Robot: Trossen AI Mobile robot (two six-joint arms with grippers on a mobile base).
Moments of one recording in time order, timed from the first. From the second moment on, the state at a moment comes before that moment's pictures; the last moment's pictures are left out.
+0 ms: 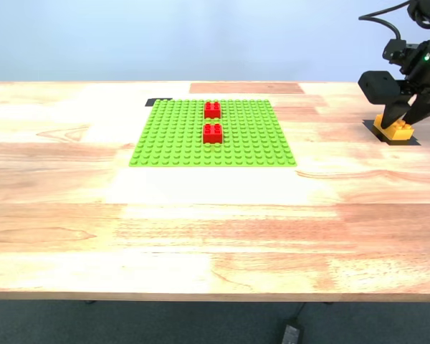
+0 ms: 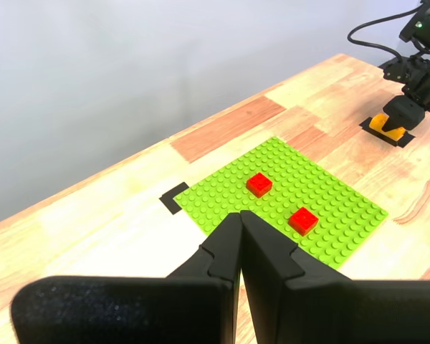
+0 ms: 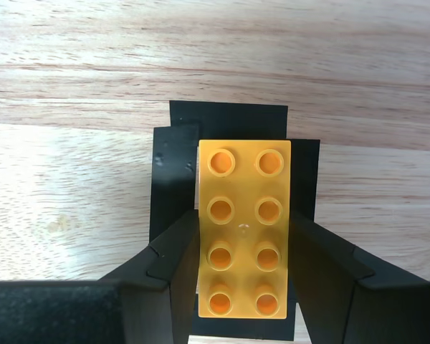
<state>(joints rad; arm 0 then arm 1) 0.00 0.79 0.96 -0.73 0.53 0.37 0.01 1.72 0.93 -0.44 -0.05 -0.07</state>
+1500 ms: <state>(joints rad) 0.00 0.76 0.96 -0.74 0.53 0.37 0.75 2.08 1.70 -0.88 -0.04 -0.85</state>
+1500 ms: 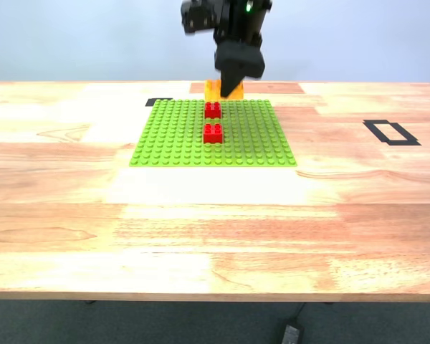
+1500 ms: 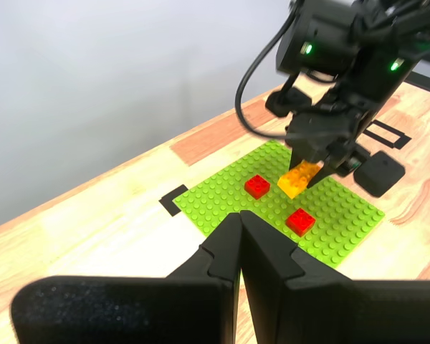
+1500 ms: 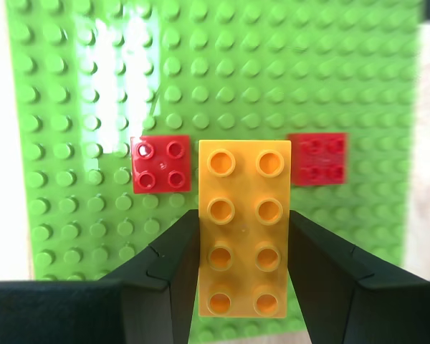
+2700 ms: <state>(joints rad) 0.00 0.76 0.96 -0.75 0.53 0.37 0.75 2.21 1.66 -0.71 -0.07 -0.83</state>
